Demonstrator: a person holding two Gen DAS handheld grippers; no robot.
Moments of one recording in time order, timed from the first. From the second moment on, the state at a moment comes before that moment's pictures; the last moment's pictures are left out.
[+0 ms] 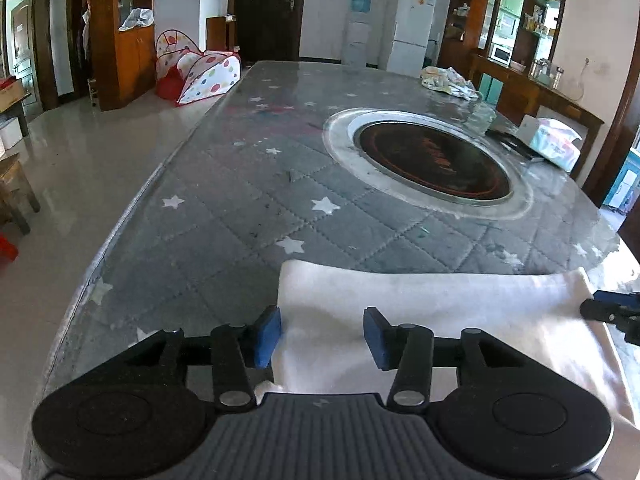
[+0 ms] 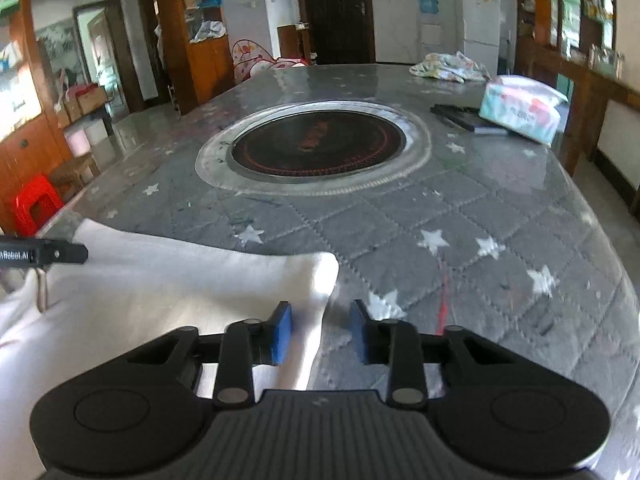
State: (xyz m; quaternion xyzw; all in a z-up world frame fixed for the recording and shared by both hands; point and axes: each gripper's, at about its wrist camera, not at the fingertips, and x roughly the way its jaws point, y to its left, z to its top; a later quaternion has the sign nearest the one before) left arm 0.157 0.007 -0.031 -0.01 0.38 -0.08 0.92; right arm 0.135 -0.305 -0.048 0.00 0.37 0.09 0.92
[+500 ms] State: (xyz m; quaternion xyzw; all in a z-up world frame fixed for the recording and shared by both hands) left arm 0.196 -0.020 -0.035 -0.01 0.38 -0.09 0.92; right arm 0.160 -0.333 -0.042 -0.03 0.37 0.04 0.93
